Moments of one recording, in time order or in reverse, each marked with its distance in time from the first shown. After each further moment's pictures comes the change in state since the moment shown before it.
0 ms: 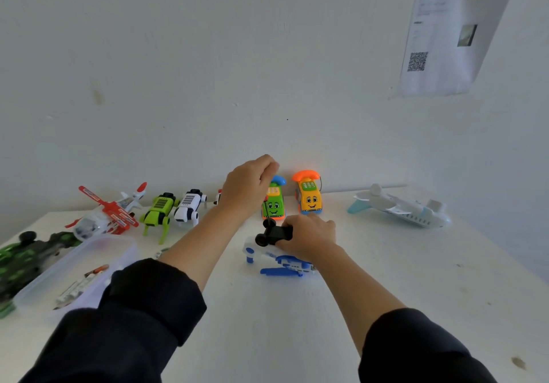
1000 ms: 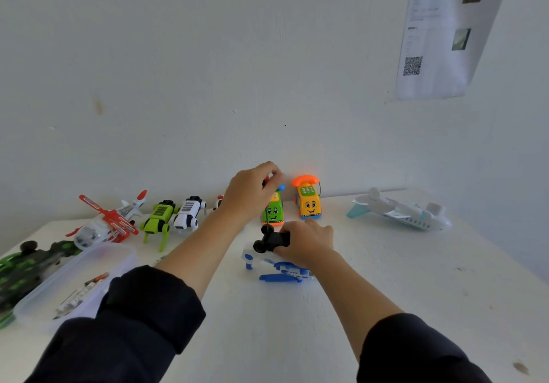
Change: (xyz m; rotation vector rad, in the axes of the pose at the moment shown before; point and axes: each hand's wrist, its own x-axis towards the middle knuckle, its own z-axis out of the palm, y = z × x) left_hand 0.005 0.012 -0.002 -0.062 -0.087 -0.071; right_hand 0.001 0.001 0.001 -0.013 0.000 -0.018
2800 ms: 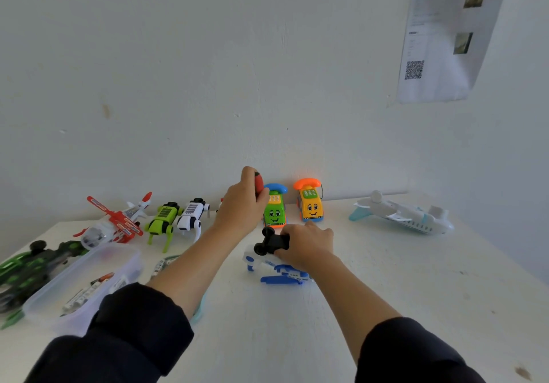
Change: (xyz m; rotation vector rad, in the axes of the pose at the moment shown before) left_hand -0.019 -0.013 0.004 0.050 0.082 -0.120; right_hand -0.002 -0.001 0.003 -0.023 0.015 -0.009
